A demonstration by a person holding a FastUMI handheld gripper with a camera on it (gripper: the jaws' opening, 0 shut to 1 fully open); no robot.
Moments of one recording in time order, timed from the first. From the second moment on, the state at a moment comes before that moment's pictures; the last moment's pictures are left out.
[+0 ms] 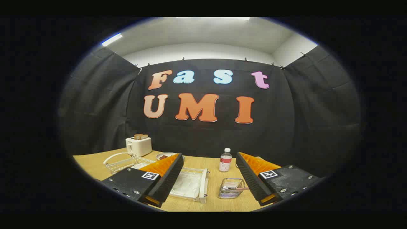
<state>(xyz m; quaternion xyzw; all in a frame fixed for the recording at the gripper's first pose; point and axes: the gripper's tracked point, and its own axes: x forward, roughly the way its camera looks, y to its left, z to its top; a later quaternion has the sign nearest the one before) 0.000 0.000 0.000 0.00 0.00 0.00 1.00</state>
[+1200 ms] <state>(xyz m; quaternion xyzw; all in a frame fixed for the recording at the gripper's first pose) 0.009 0.004 -0.015 0.02 0.02 0.01 1.00</state>
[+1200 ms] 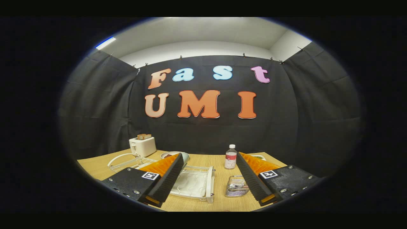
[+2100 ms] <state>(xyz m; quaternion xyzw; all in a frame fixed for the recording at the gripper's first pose) 0.069 0.091 -0.071 0.06 0.22 0.10 0.97</state>
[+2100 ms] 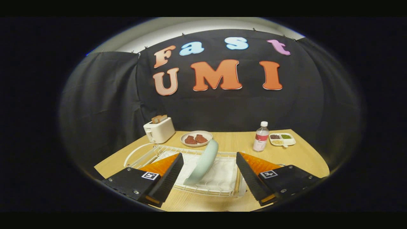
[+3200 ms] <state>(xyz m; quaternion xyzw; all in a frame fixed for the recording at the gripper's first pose) 0.111 0.124 -0.170 -0.09 0.50 0.07 0.86</state>
